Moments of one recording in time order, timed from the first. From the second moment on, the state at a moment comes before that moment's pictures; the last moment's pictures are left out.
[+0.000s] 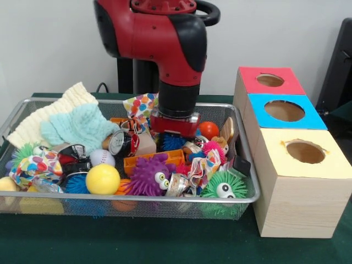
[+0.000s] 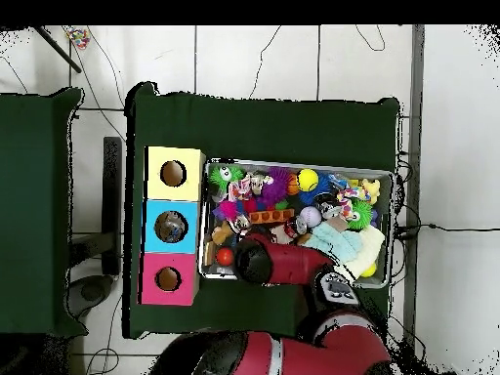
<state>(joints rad) -0.31 -0.39 -0.02 1.77 -0.23 0.05 1.89</state>
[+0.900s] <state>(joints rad) -0.69 -0.41 0.20 1.74 -0.51 0.20 1.86</state>
